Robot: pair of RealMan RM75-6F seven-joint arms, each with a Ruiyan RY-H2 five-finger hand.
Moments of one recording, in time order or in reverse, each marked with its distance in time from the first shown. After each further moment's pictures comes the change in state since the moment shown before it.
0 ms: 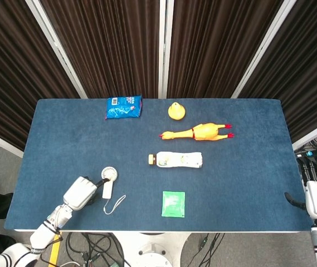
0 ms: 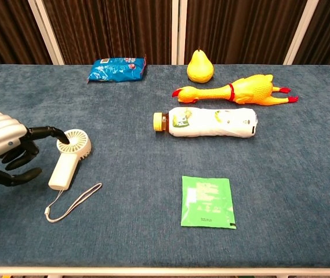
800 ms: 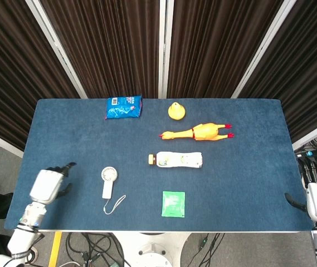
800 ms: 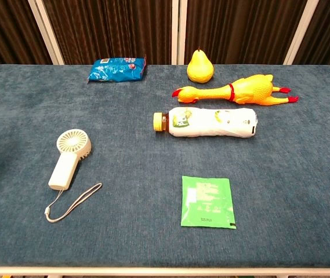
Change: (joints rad) left arm 0.140 0.132 -0.090 -0.119 -0.206 0.114 0.046; right arm -0.021 -0.009 -0.008 0.009 -0.050 0.064 0.021
